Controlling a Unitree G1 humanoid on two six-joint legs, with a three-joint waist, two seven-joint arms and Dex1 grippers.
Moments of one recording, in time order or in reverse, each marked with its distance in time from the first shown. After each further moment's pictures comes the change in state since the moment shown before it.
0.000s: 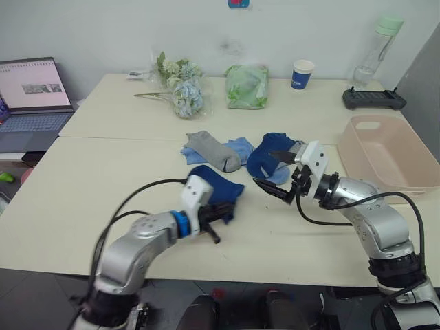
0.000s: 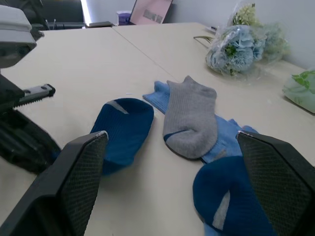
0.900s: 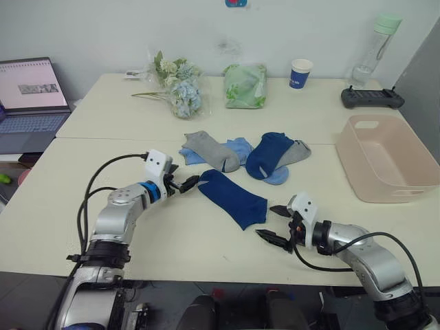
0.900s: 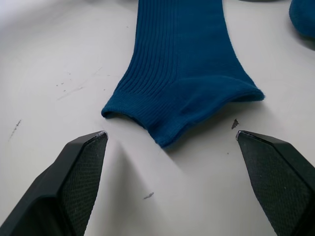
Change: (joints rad) left arm -0.255 0.115 0.180 0.704 0.222 -0.438 -0.005; right arm 0.298 0.016 0.101 -0.038 -0.015 0.107 -0.002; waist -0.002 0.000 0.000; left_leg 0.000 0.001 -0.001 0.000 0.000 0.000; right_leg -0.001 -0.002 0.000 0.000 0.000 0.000
